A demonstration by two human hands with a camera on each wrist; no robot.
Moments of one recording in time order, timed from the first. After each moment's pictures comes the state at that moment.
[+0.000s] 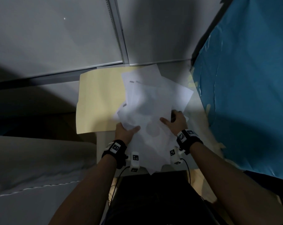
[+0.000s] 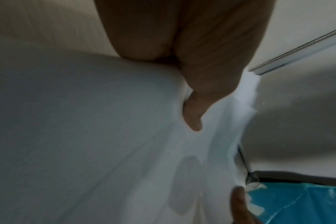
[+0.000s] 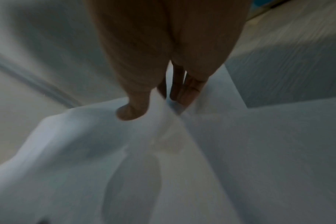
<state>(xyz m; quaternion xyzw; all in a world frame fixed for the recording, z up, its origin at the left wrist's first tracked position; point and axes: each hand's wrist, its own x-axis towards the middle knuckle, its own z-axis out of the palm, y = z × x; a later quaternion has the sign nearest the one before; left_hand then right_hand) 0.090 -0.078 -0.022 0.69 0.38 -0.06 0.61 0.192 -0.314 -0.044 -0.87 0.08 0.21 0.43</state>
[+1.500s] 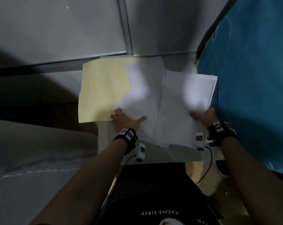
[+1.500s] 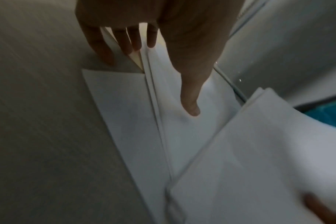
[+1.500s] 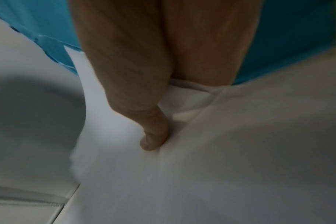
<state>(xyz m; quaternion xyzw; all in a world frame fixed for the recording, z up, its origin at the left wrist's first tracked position) 0.106 -0.100 -0.018 0.81 0.48 -0.13 0.30 0.210 -0.410 -0.008 -0.83 0.19 0.21 0.47</state>
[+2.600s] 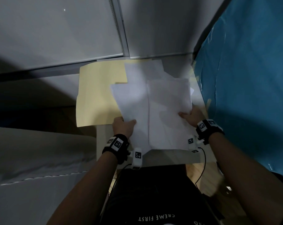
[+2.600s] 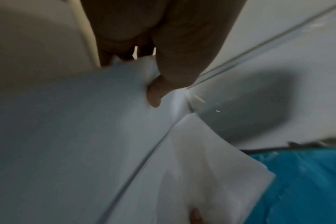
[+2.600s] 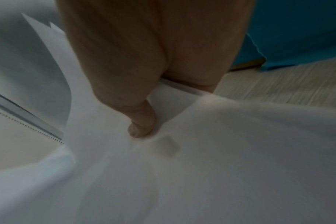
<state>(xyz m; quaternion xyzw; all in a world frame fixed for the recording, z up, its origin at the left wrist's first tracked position) 0.096 -0.092 0.006 0.74 0.46 -0.08 0.47 0.222 -0.381 -0.034 -0.85 0.08 0.27 0.43</state>
